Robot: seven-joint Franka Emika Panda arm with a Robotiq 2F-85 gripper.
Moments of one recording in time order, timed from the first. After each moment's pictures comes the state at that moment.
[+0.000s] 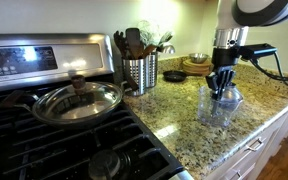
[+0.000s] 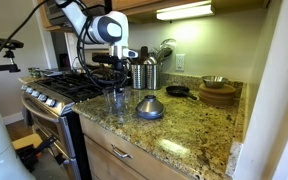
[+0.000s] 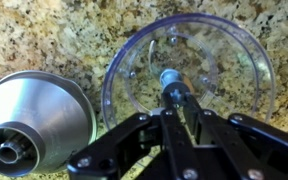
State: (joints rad) arm 0.05 -0.03 0.10 -2.45 0.03 2.37 0.09
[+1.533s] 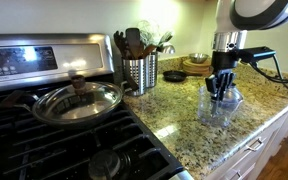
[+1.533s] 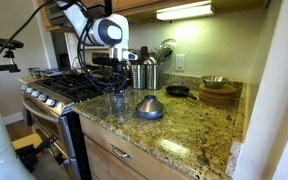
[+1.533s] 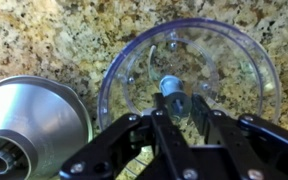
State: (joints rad) arm 0.05 -0.01 0.10 -2.45 0.03 2.37 0.08
